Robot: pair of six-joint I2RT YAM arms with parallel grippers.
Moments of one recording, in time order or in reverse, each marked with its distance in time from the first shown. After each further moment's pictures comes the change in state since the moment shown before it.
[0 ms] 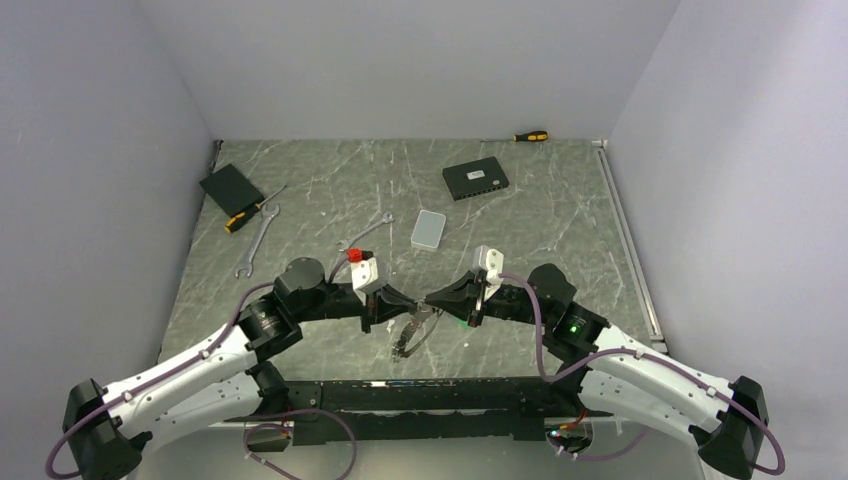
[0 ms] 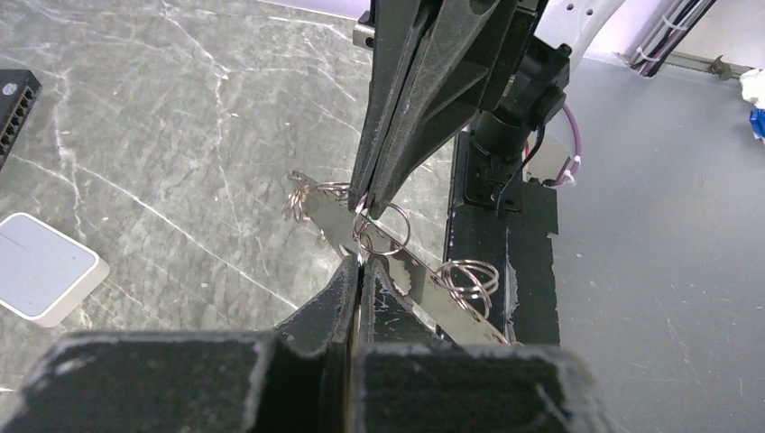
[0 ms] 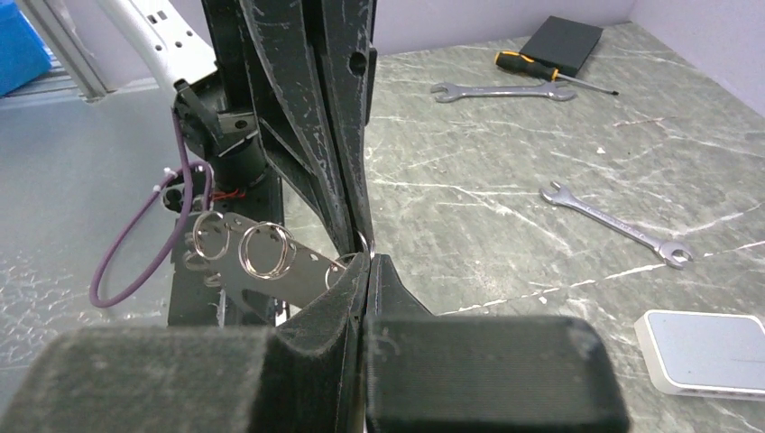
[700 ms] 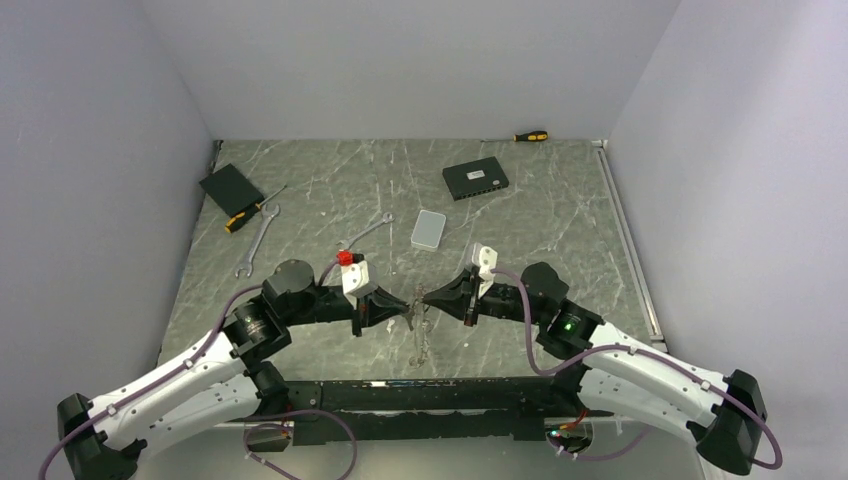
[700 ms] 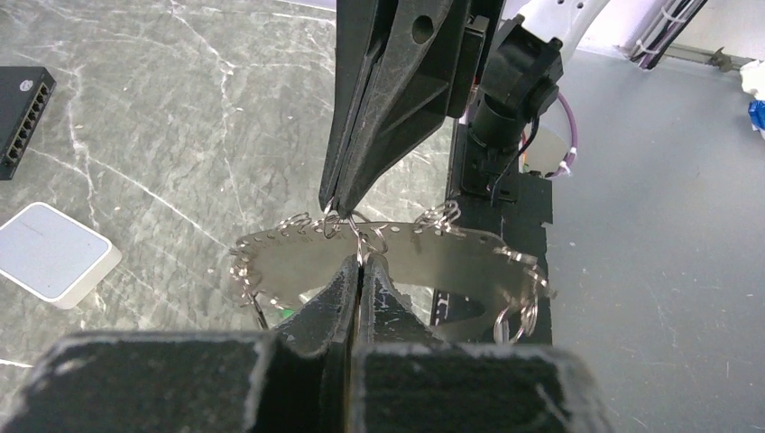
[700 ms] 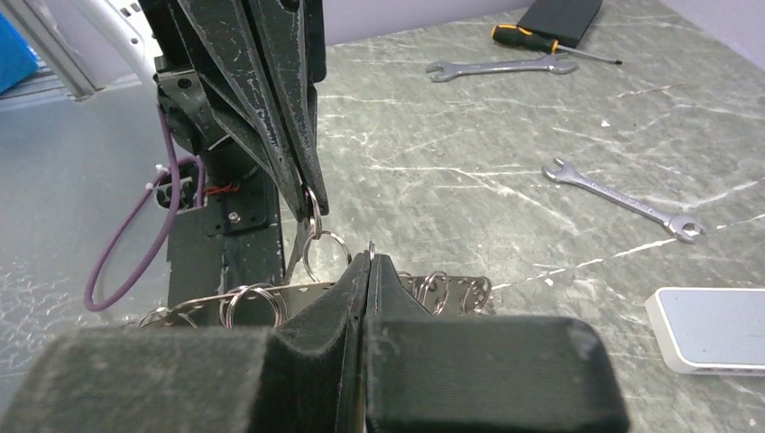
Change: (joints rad) left arm 0.000 -0.093 0.027 -0.125 -0.011 0.023; right arm 0.002 0.036 0.000 0.000 0.029 0.021
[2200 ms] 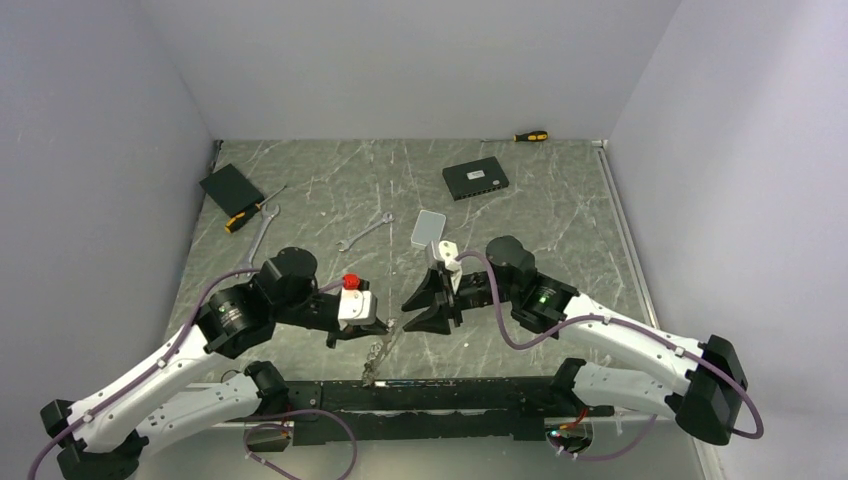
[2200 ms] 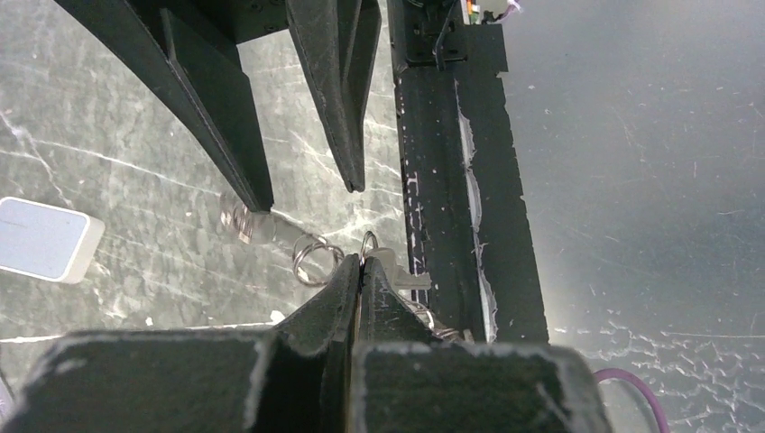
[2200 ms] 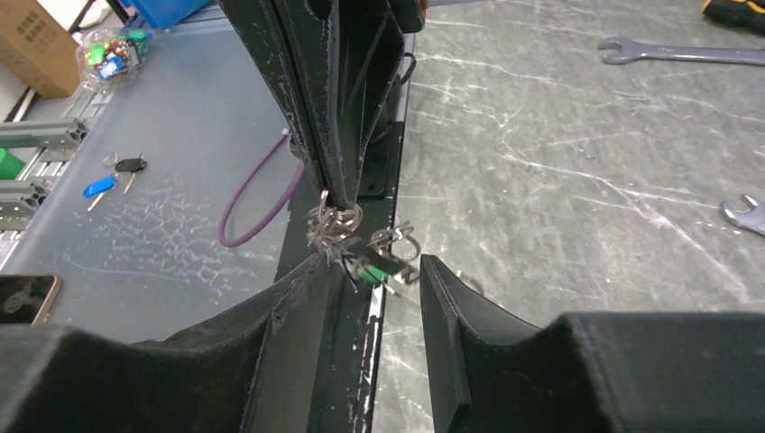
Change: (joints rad) left arm 0.000 0.029 0.279 -0.610 0.148 0.407; right arm 0.005 0.248 0.219 -0.130 -0.351 -0.019
